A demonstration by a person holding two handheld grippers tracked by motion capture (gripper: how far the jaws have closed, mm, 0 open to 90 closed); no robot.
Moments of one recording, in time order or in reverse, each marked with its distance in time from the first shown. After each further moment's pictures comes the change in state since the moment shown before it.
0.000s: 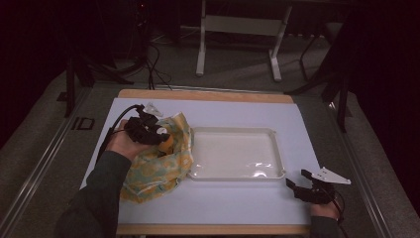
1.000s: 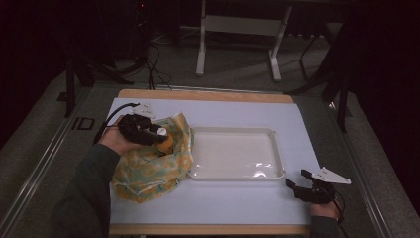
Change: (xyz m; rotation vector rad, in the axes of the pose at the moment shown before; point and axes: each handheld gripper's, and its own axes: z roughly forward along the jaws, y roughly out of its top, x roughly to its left) left arm 0.026 -0.012 0.002 -0.079 -0.189 0.158; right arm -0.001 0.000 0.000 0.000 0.004 0.000
